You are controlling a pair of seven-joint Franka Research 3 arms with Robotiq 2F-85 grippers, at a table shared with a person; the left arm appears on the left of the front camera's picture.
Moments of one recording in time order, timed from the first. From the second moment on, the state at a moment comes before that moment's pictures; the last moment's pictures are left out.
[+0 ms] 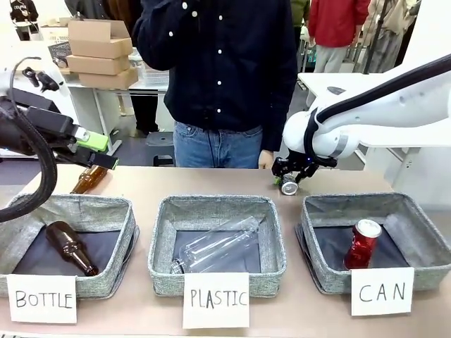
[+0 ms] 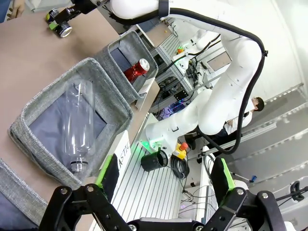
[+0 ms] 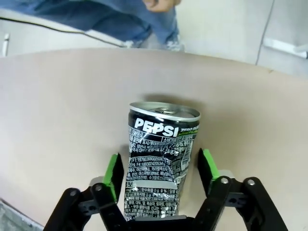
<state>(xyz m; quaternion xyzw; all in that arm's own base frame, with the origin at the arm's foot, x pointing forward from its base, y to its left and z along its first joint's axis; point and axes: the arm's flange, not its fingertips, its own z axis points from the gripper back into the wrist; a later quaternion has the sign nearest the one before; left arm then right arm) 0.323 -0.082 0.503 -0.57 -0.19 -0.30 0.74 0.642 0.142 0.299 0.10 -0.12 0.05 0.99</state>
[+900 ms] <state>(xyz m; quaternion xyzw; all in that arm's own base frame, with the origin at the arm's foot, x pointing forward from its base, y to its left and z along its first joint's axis) 0.323 -0.082 0.503 -0.57 -0.19 -0.30 0.74 0.638 0.140 0.320 0.10 -0.13 0.05 0.99</state>
